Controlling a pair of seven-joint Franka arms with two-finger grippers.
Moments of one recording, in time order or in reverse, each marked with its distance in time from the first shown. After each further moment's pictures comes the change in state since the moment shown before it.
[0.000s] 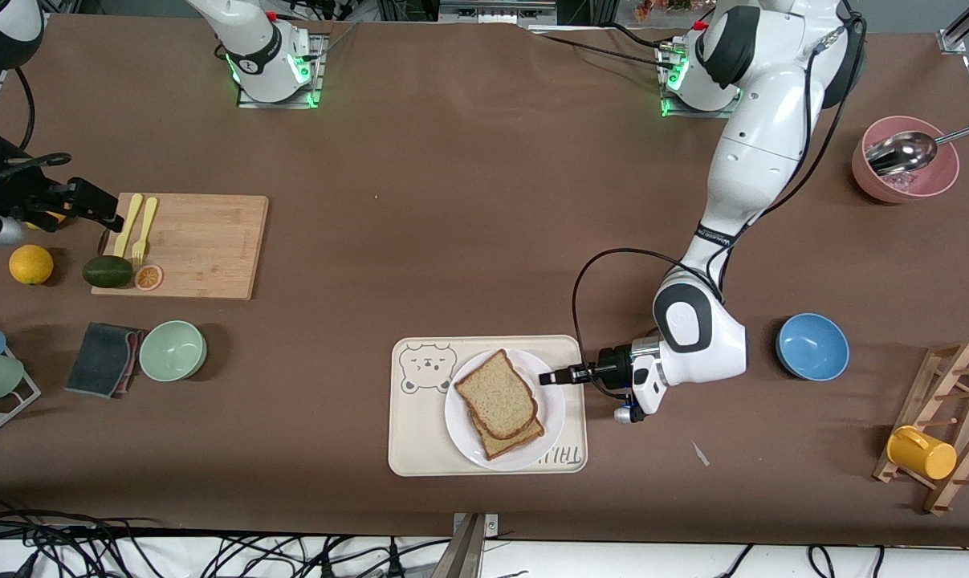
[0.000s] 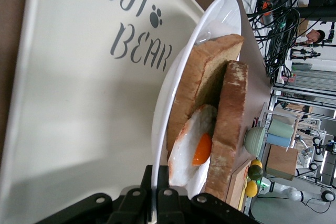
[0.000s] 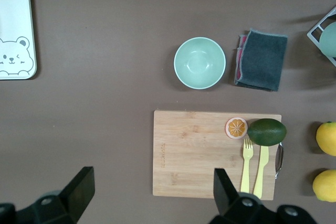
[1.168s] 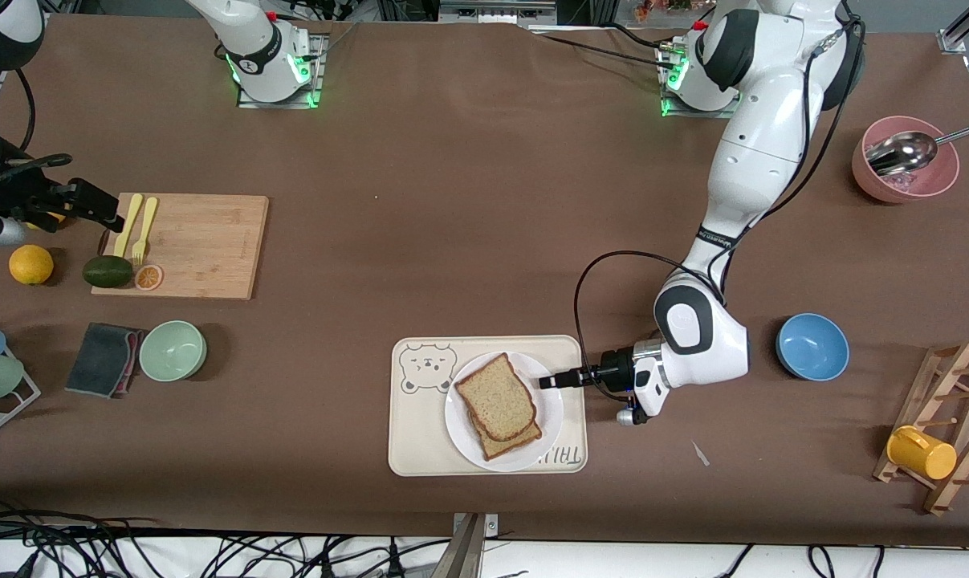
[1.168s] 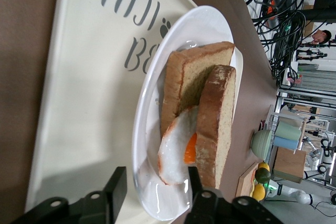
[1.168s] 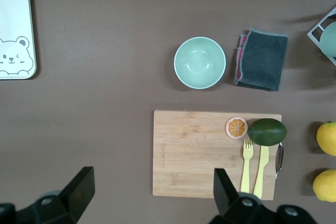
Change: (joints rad) left arm 0.013 0.008 0.006 0.014 0.032 0.004 0.000; right arm 0.000 0.002 0.000 0.000 0.000 0.000 0.000
